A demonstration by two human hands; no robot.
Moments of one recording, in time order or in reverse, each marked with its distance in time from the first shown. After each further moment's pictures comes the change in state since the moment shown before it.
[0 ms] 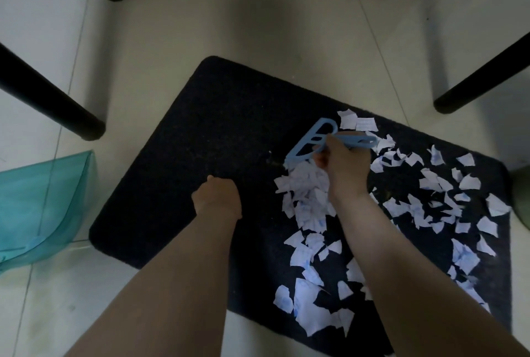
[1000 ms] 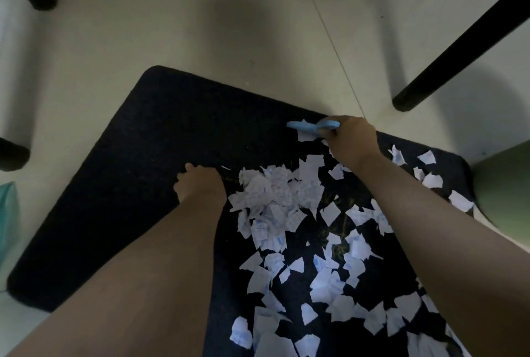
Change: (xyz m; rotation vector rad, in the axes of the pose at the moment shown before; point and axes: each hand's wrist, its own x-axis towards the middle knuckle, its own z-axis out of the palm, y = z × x) left_hand 0.050 0.074 -0.024 0.050 0.068 -0.005; right_hand 0.119 -0.040 -0.073 -1.383 -0.248 -0.529
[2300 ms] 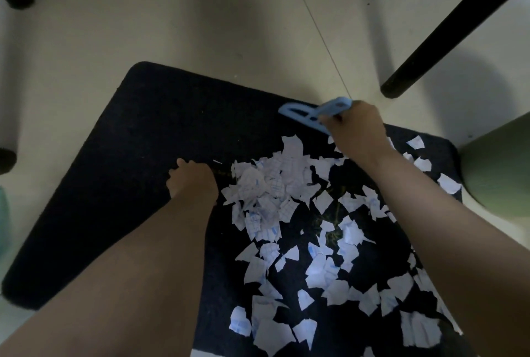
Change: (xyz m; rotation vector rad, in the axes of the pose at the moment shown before) left_hand 0.014 -0.002 0.009 0.058 -0.014 0.030; right_hand -0.027 -0.006 -0.026 0.234 0.084 0.140
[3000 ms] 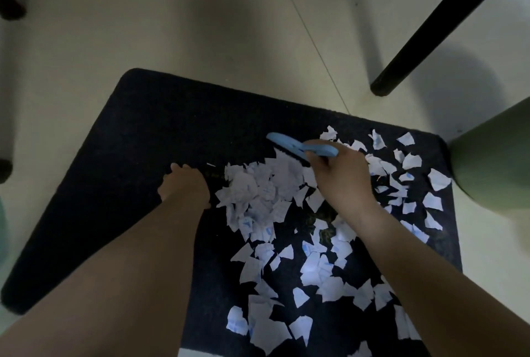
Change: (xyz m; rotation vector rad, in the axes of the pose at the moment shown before) left_hand -0.020 0.000 -0.015 -0.047 -0.068 -0.065; right_hand -0.071 0.008 0.017 0.186 0.047 -0.015
